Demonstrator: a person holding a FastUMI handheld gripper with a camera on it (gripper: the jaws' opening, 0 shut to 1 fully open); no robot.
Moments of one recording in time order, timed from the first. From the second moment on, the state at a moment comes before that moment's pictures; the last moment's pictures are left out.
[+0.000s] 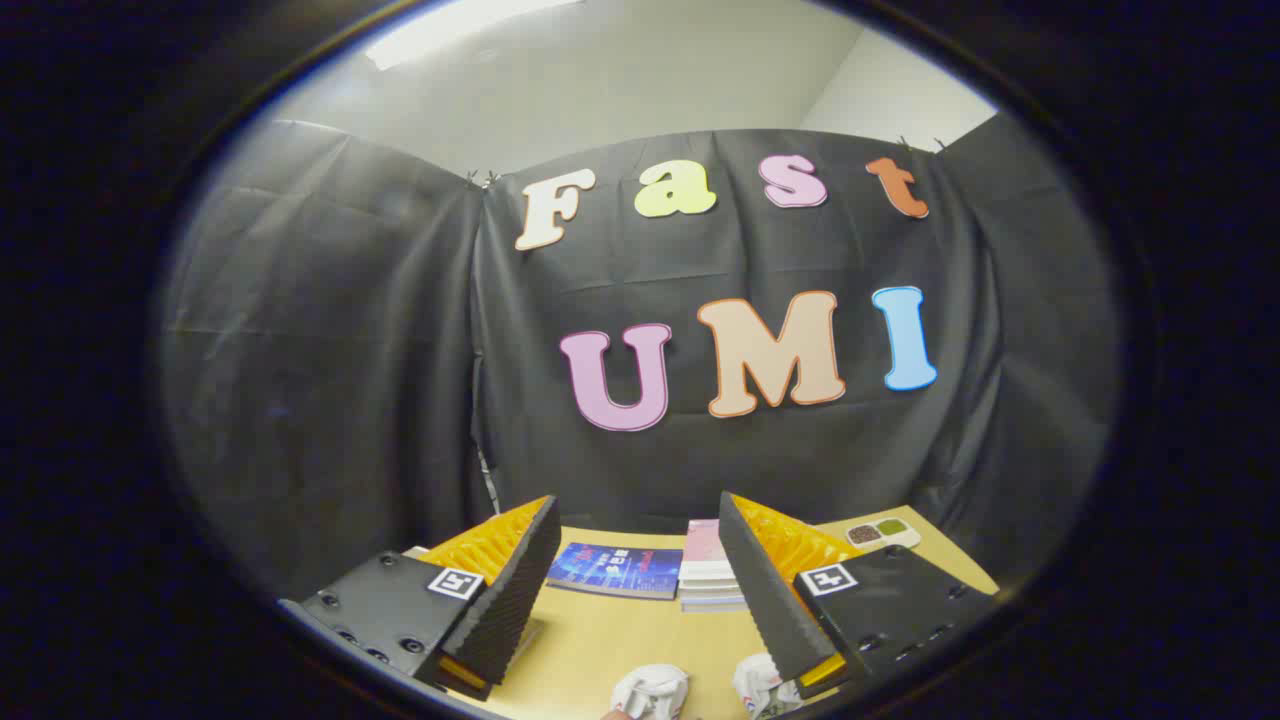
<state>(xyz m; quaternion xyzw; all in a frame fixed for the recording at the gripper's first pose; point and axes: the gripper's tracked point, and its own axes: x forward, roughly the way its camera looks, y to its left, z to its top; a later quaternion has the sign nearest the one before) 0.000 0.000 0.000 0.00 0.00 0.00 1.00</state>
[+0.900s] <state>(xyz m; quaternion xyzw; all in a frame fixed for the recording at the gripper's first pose) -0.025 -0.029 -0.007 -0.02 0.01 -0.06 1.00</state>
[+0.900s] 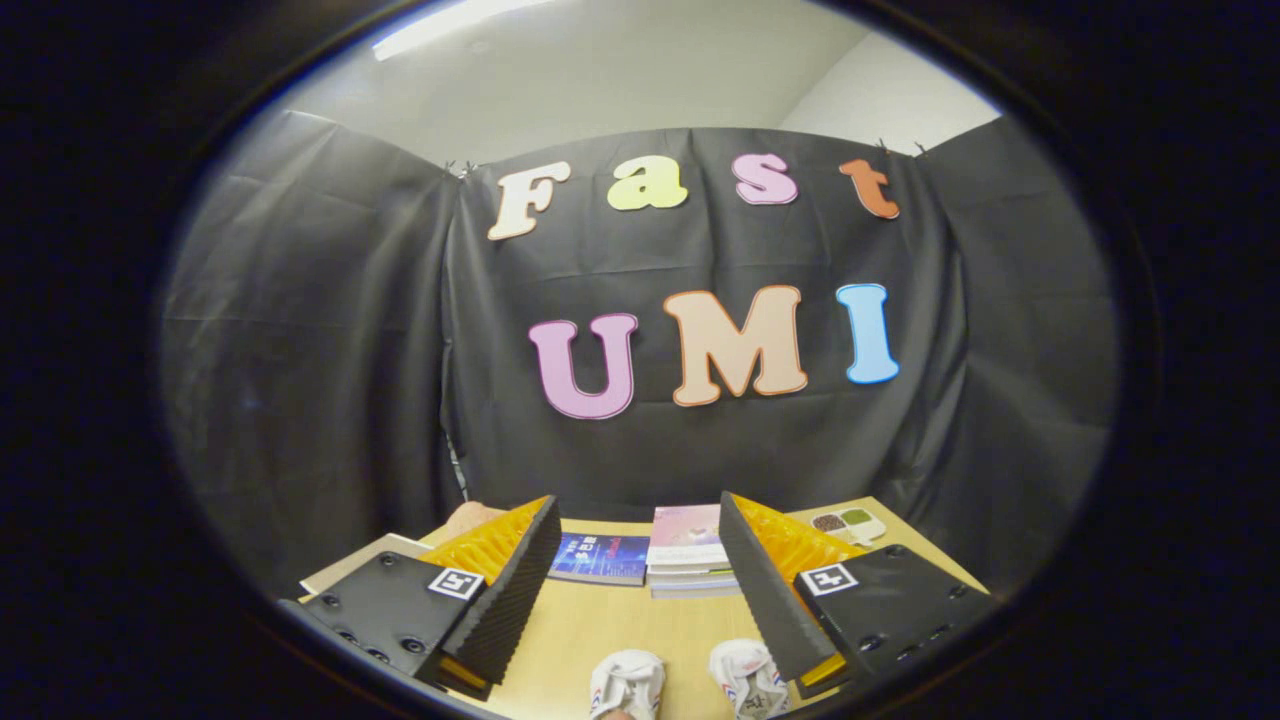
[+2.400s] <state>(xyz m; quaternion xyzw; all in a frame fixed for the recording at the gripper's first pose) -0.065 0.144 -0.239 0.62 0.07 -0.03 0.78</state>
